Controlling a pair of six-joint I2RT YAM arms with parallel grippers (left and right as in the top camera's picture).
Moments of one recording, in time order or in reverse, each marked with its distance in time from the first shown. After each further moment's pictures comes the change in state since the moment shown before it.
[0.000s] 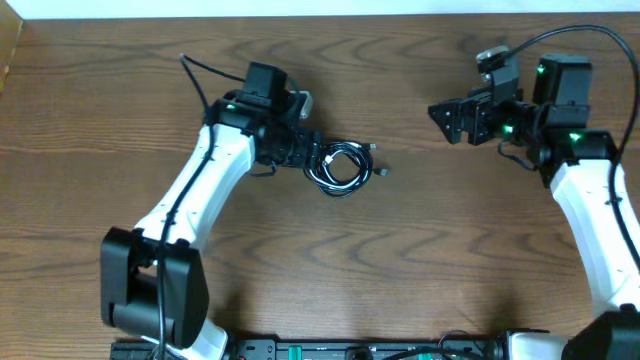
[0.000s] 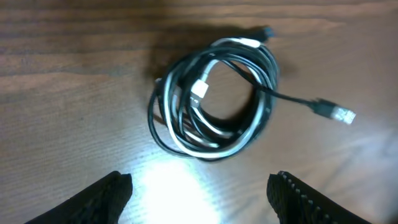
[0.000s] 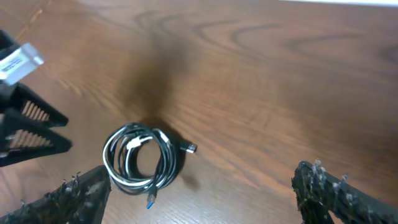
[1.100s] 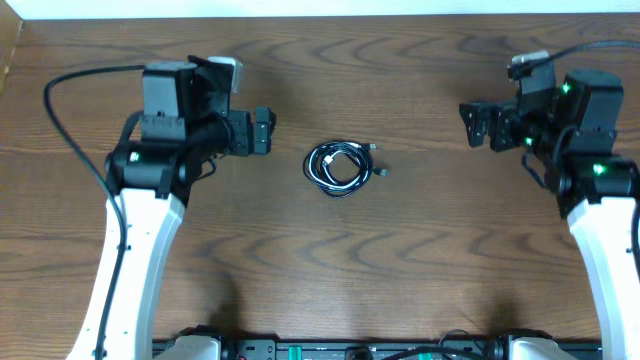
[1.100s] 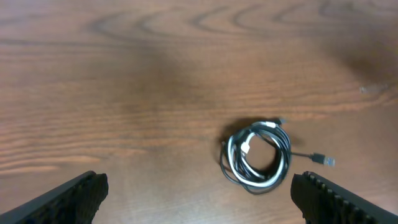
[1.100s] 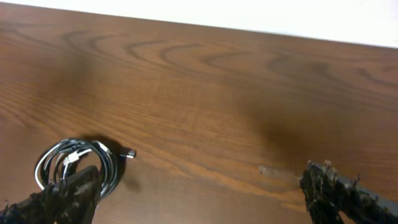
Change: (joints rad) left arm 0.192 -0.388 -0.018 0.043 -0.076 0.110; right arm -0.027 -0.166 -0.030 -0.030 0.275 -0.013
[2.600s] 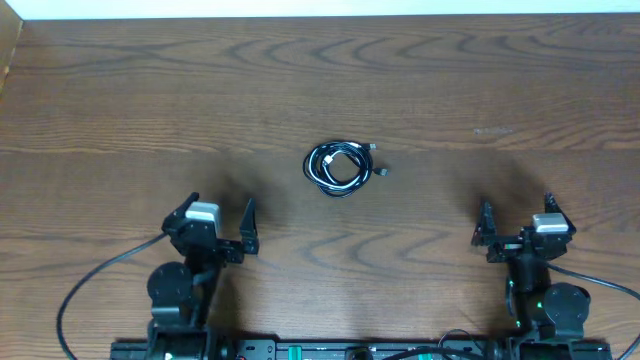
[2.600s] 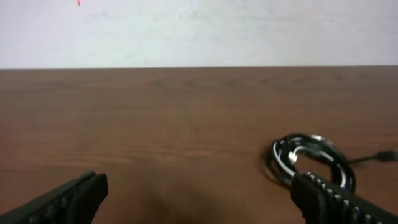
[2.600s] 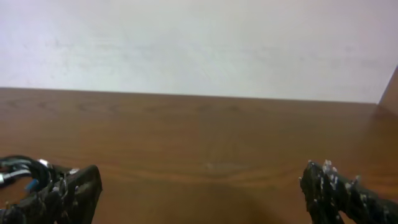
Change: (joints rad) left arm 0.079 -1.137 -1.180 0.689 -0.090 -0.007; right arm 0.000 -1.299 -1.114 0.460 0.269 0.070
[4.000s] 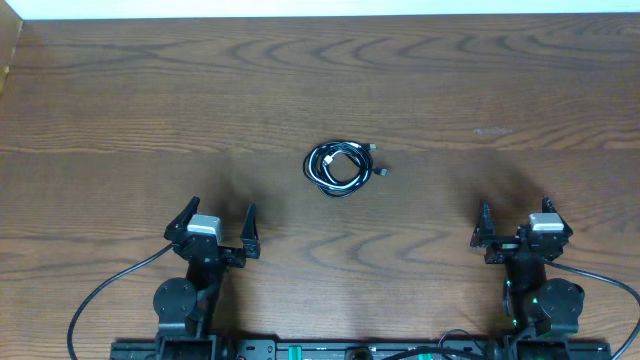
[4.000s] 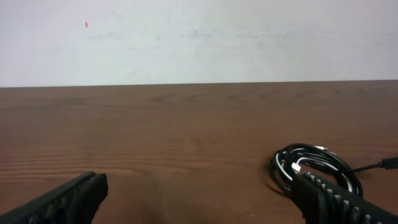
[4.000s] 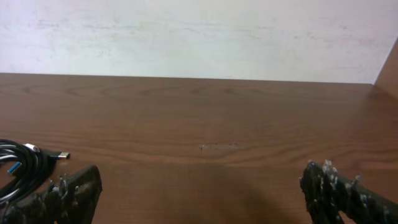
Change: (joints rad) left arm 0.000 -0.200 -0.132 0.024 -0.002 0.000; right arm 0.000 -0.001 -0.033 -0.033 0.031 0.000
